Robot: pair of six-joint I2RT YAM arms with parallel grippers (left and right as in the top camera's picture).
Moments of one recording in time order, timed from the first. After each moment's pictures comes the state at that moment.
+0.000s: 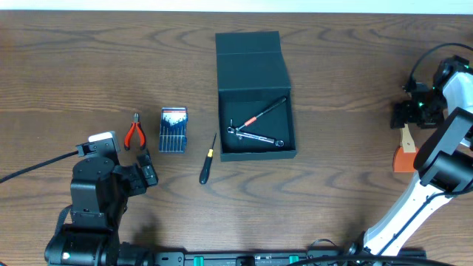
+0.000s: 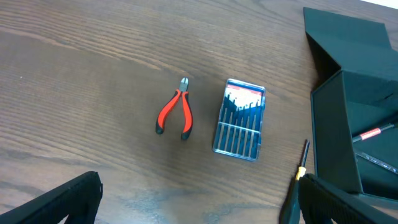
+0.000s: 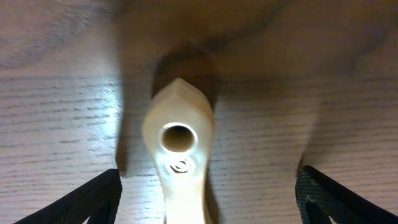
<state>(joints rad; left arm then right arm) -0.11 0.60 0.76 -0.87 -0.14 -0.28 -0.50 2.28 1.78 -1.08 0.03 -0.47</state>
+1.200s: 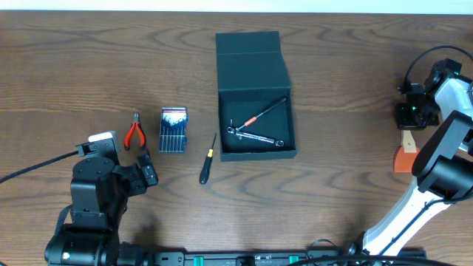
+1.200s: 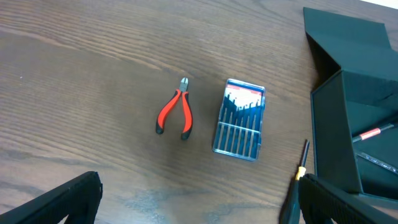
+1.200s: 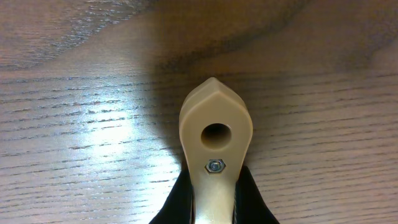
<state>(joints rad) -0.11 0.60 0.76 -0.87 -0.14 -0.28 -0.48 2.20 1.61 -0.93 0.05 -0.44</state>
